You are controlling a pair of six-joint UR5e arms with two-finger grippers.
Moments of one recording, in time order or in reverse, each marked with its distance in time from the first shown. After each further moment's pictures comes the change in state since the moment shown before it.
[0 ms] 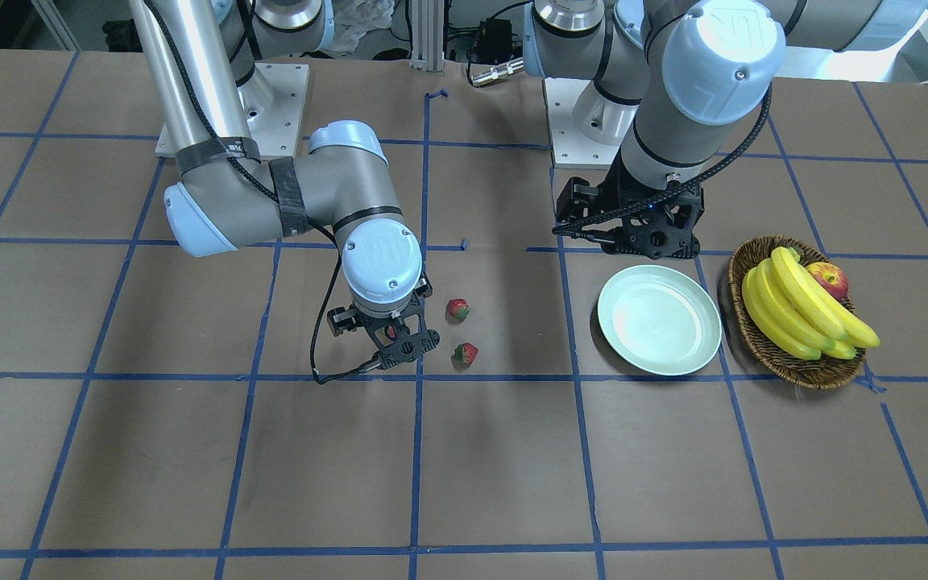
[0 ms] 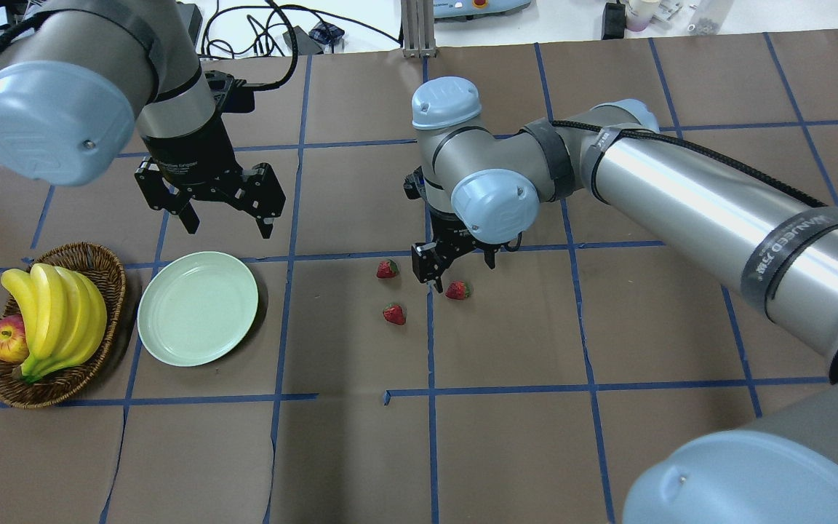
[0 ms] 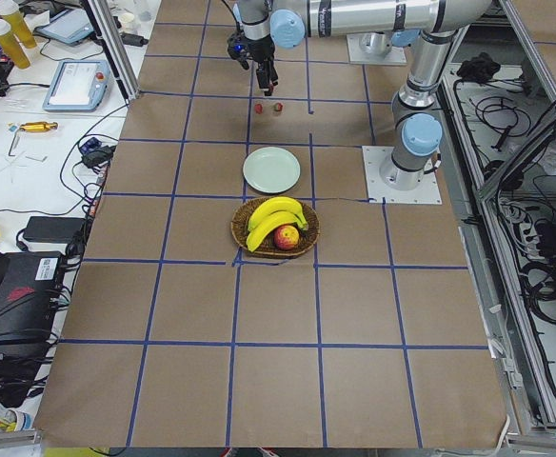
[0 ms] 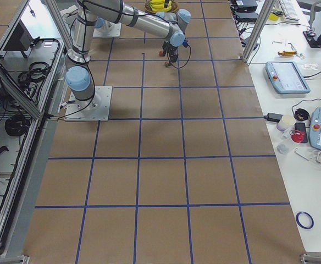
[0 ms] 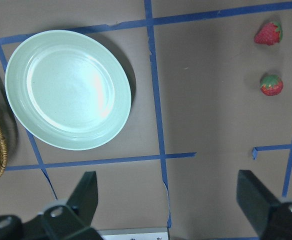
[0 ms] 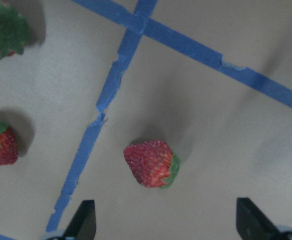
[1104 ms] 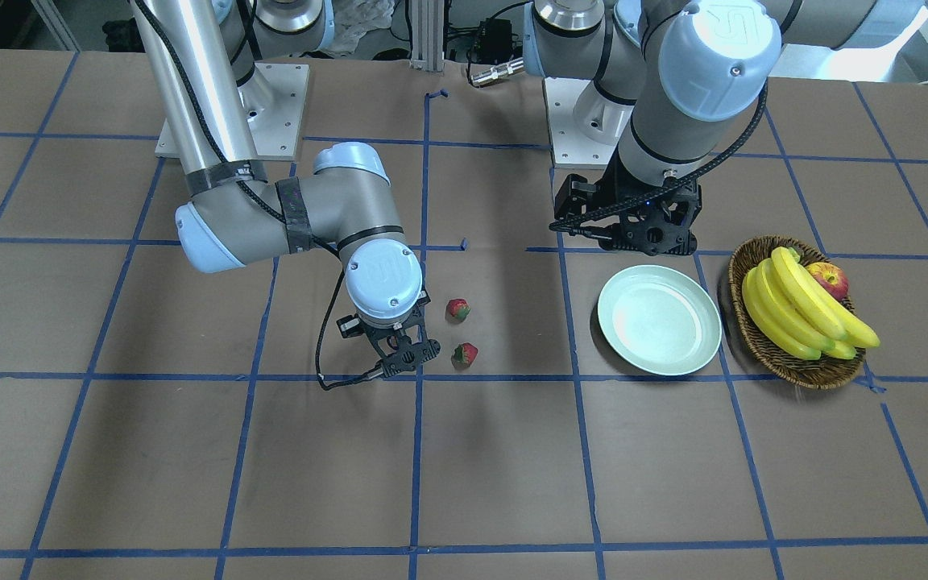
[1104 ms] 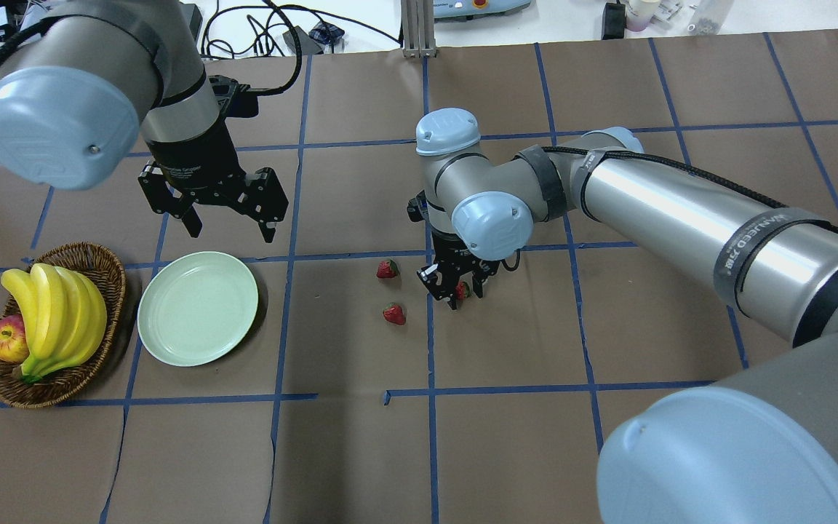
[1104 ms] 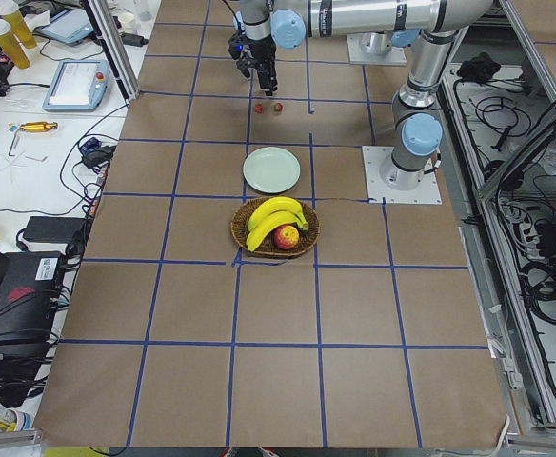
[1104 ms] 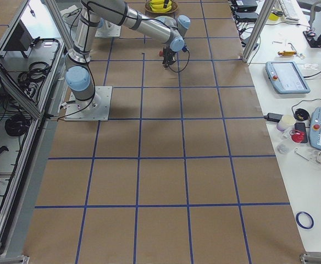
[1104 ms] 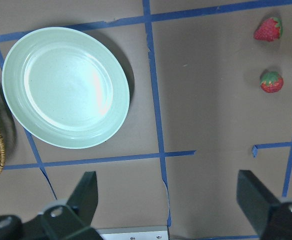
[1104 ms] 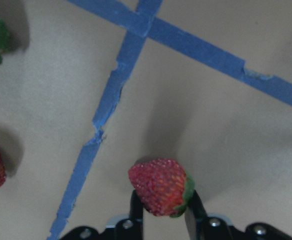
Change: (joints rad) left arm -0.004 0.008 -0.006 0.000 0.000 -0.001; right arm -0.001 0.036 0.009 -0.039 0.018 0.013
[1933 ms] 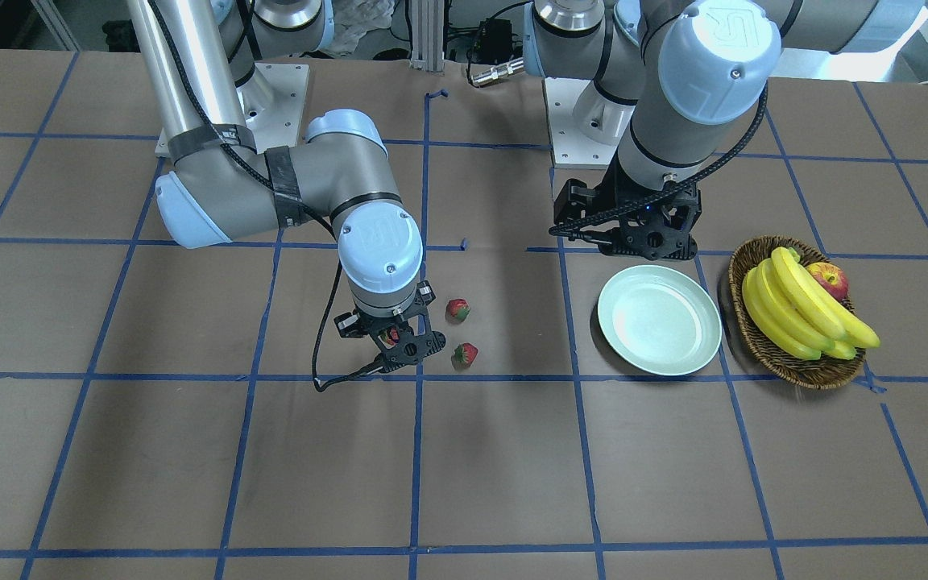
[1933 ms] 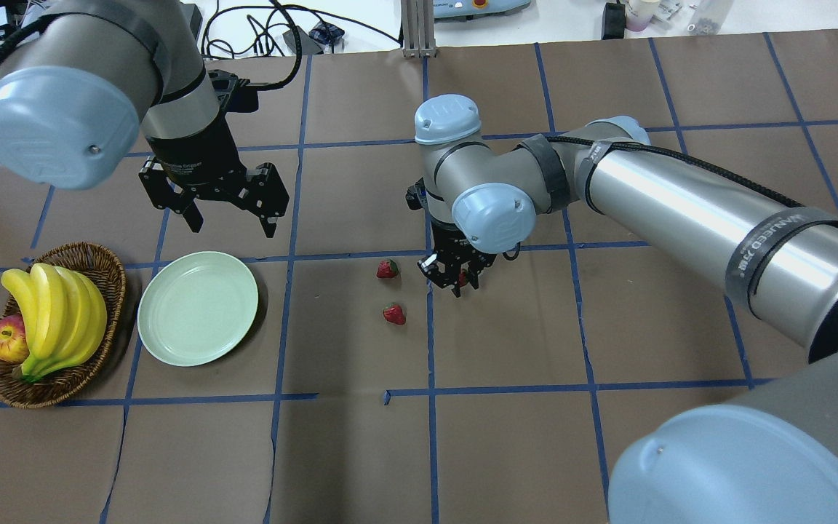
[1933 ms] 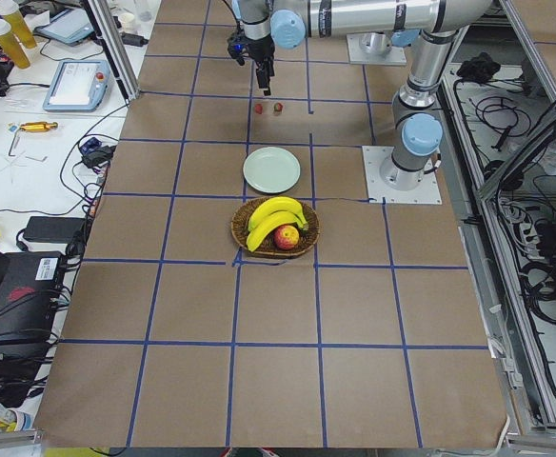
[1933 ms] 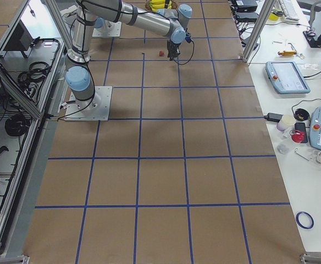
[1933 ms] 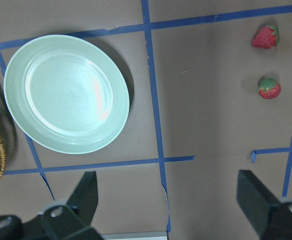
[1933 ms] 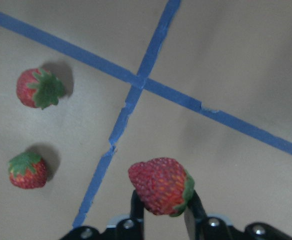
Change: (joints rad) left arm -0.001 -0.006 -0.001 0.020 -0.002 -0.002; right arm 0.000 -0.065 -0.075 0.006 -0.002 0.016
